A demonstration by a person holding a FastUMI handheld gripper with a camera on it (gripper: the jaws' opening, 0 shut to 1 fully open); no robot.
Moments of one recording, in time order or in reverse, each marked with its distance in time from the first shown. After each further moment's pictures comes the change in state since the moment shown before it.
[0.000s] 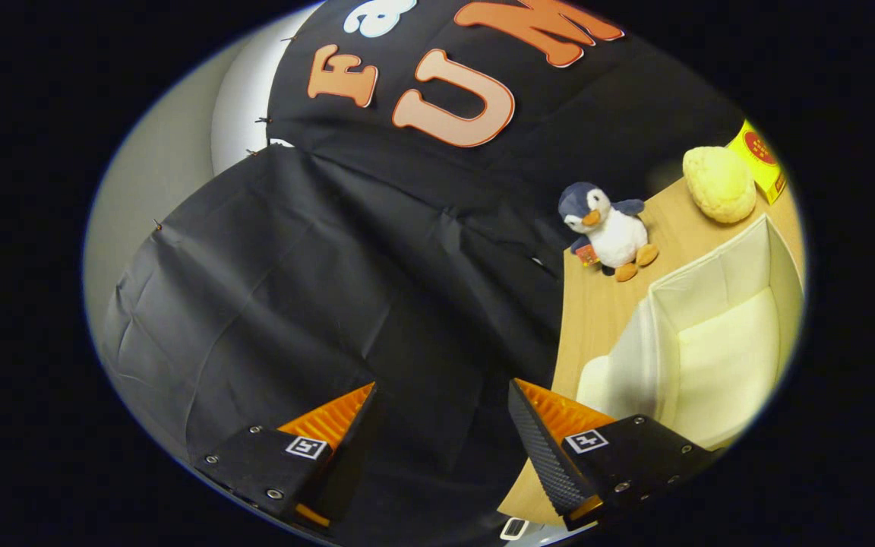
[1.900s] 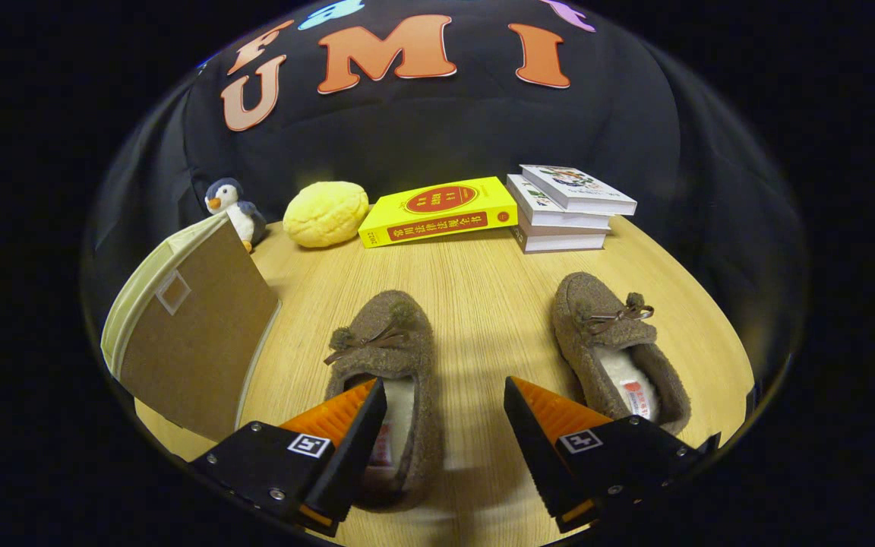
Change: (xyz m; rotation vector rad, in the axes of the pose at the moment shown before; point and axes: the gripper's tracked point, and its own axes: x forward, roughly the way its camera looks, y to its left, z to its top) arm -0.321 -0.459 0.054 -0.428 -0.036 -0.954
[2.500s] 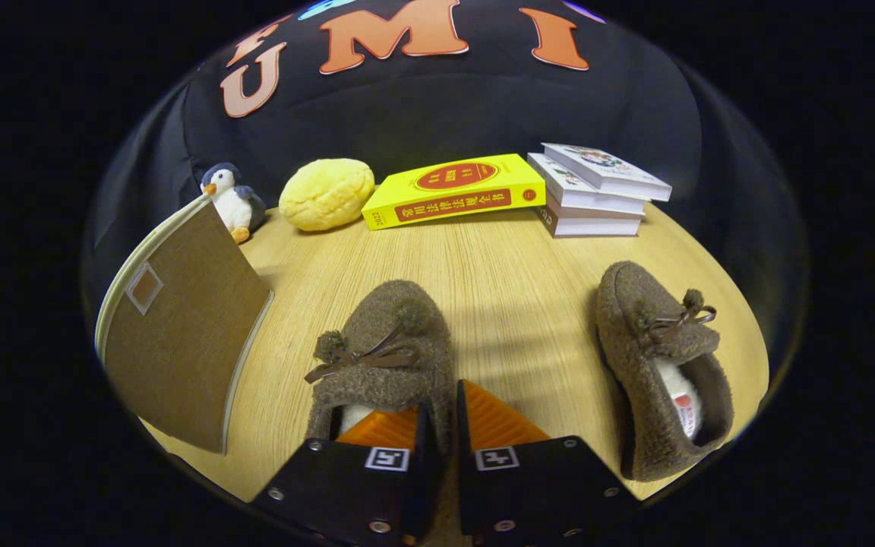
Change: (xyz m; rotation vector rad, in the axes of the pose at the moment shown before) arm 0.040 0.015 -0.007 0.041 0.069 0.037
